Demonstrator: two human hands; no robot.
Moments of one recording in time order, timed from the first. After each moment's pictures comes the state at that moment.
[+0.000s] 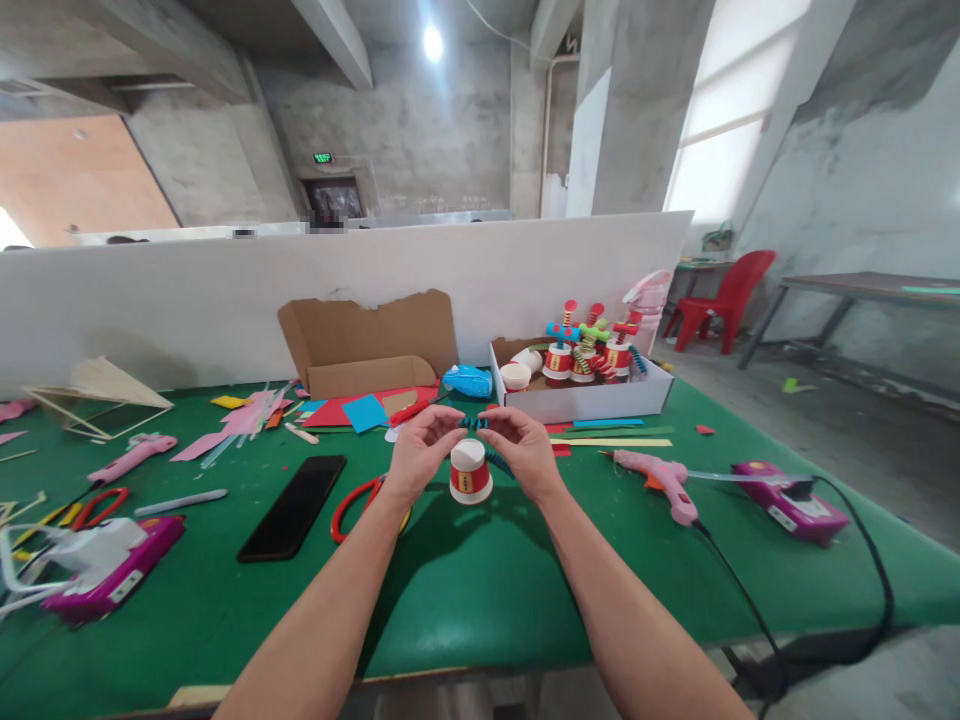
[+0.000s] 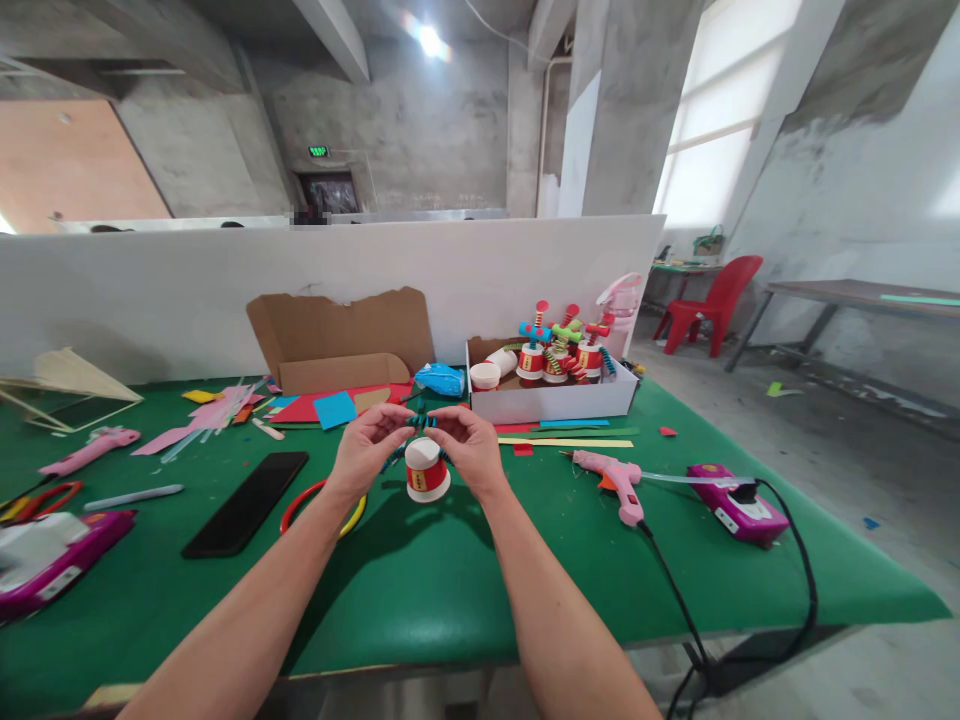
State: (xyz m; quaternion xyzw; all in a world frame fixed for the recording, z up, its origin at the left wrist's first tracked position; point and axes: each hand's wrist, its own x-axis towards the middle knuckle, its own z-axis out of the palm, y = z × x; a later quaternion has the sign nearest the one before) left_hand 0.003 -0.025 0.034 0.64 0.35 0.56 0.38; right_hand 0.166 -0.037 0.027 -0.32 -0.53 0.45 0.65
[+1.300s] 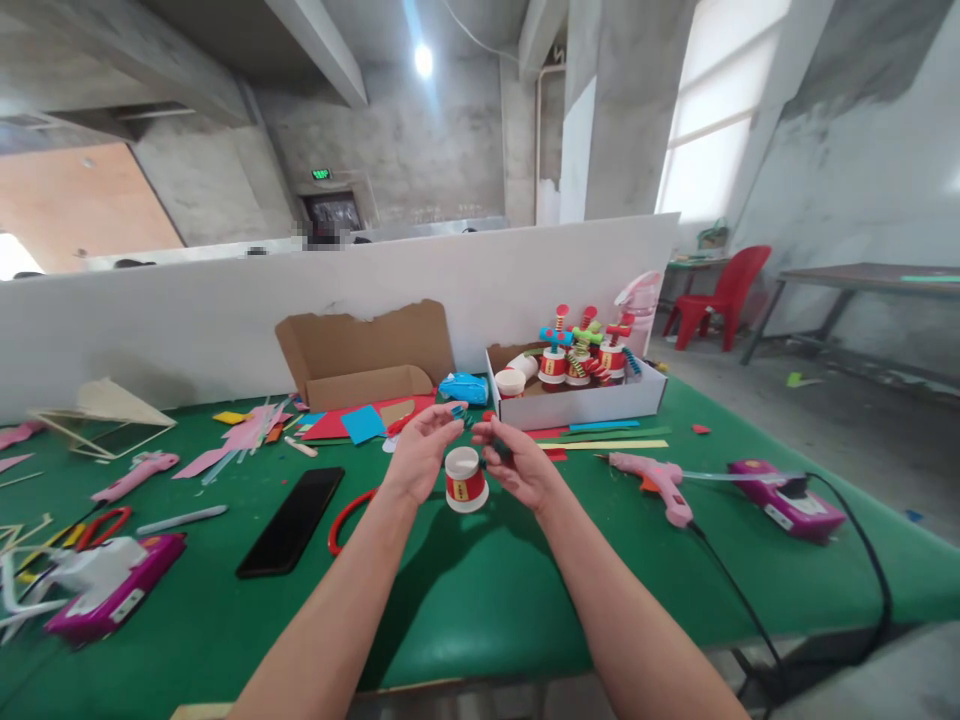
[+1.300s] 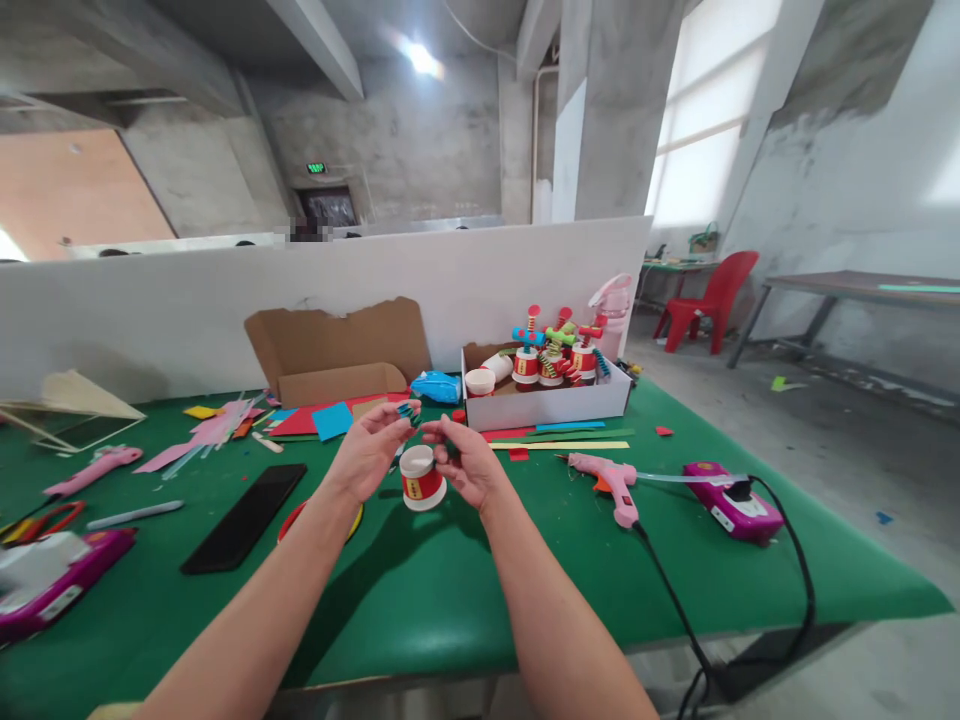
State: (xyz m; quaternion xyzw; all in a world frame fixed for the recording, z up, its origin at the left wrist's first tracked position) left_hand 0.027 -0.024 0.049 0.51 0.31 0.60 0.53; right_hand 0.172 -0.038 0.036 -0.26 -0.31 0.73 0.55
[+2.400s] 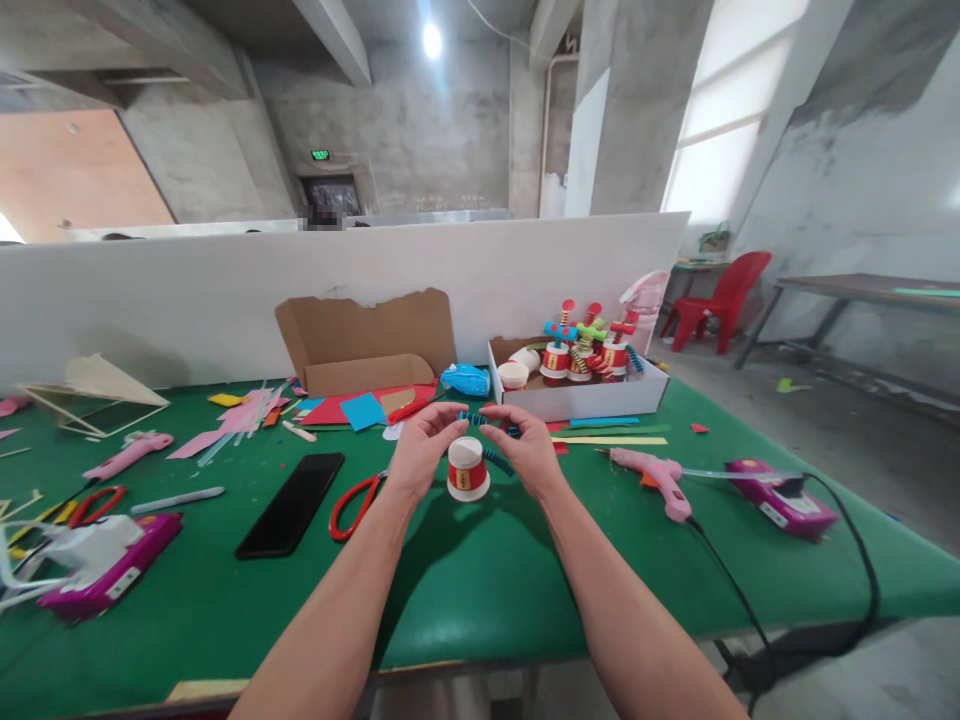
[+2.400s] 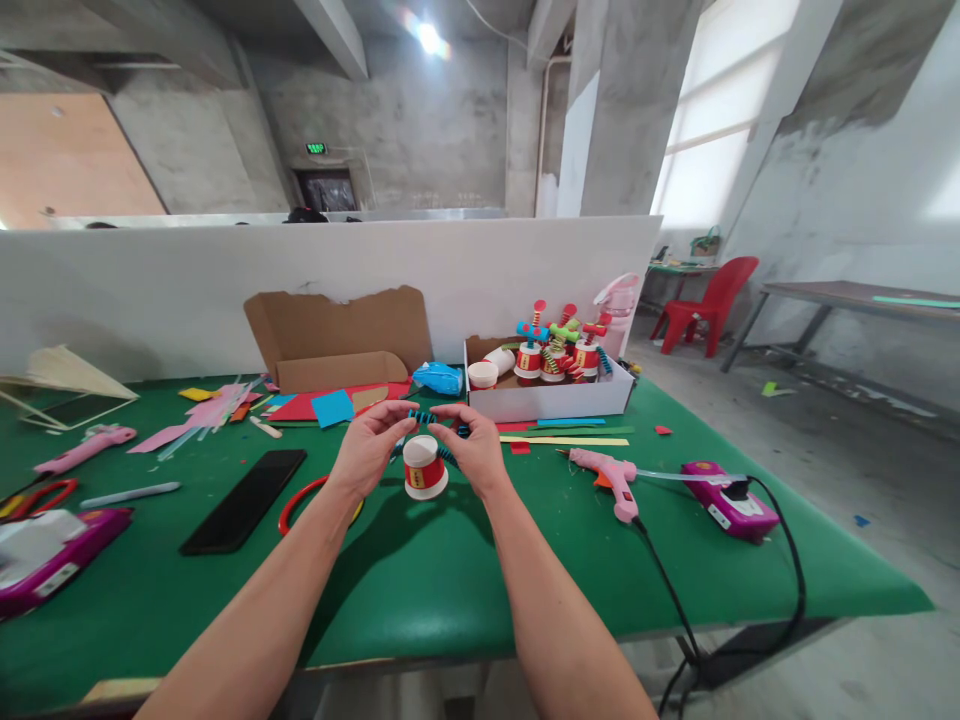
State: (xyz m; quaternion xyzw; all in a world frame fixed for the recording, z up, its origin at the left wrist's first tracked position) left_hand 0.020 -0.030 0.040 0.54 0.35 0.59 0.49; right_hand 0.172 -0.037 0.028 -0.38 -0.58 0.37 0.62
